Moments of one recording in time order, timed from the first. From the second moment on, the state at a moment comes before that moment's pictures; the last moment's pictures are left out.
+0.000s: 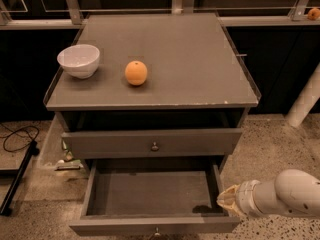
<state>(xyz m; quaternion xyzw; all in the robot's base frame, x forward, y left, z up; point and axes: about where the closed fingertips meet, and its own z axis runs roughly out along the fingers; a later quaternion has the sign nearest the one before) 0.411 -0.225 0.538 -0.53 0.80 0.11 0.26</state>
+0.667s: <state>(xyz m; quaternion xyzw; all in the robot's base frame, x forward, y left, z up) 0.388 -0.205 0.500 -0.54 0.79 0.14 0.25</state>
